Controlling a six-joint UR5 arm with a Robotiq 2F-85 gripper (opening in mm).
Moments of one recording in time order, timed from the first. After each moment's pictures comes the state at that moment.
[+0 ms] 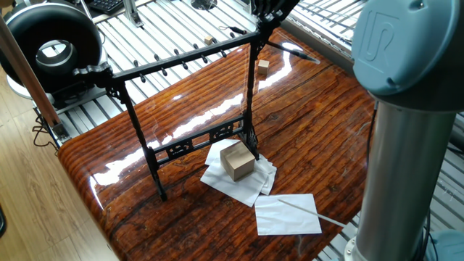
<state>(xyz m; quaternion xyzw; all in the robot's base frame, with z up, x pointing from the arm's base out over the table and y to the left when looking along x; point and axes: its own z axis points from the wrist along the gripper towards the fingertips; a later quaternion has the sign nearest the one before) 0.487 0.010 0.306 -0.57 0.73 0.36 0.07</state>
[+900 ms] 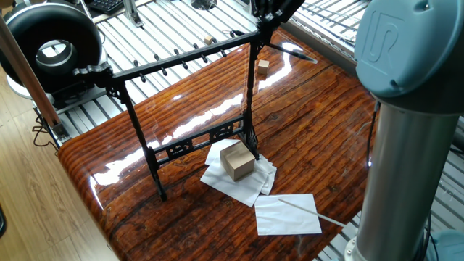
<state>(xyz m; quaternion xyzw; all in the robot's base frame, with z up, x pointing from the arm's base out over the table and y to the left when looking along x) 0.489 0.001 0.296 -0.61 0.71 0.34 0.08</state>
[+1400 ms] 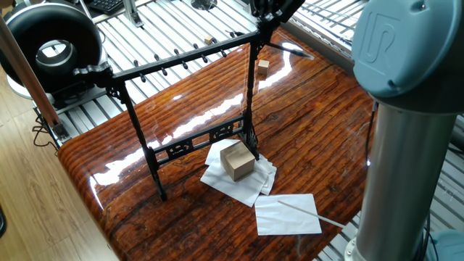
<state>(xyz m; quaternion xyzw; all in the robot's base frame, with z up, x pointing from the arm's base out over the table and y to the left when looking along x) 0.494 -0.001 0.293 -0.63 0.70 0.33 0.08</state>
